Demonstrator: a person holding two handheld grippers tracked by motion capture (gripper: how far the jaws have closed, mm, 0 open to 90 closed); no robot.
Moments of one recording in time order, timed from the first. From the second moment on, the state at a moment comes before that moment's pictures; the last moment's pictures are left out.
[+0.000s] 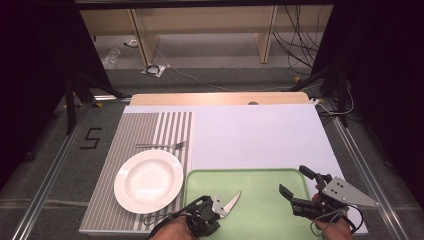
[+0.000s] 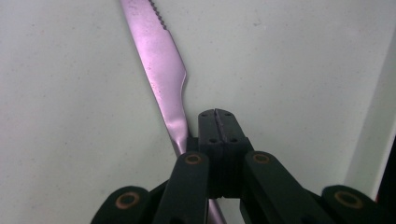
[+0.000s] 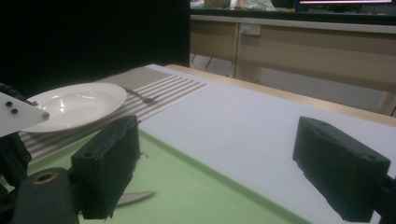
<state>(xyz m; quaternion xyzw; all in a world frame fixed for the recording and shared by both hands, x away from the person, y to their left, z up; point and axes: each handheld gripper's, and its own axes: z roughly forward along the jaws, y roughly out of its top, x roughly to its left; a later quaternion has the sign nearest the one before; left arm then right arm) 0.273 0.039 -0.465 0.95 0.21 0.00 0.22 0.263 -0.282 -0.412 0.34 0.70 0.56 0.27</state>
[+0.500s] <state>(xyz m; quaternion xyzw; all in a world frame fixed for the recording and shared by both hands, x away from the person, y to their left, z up) 0.279 0.047 -0.464 0.95 0.22 0.00 0.22 0.263 -0.281 -0.413 0.34 0.70 0.56 0.27</state>
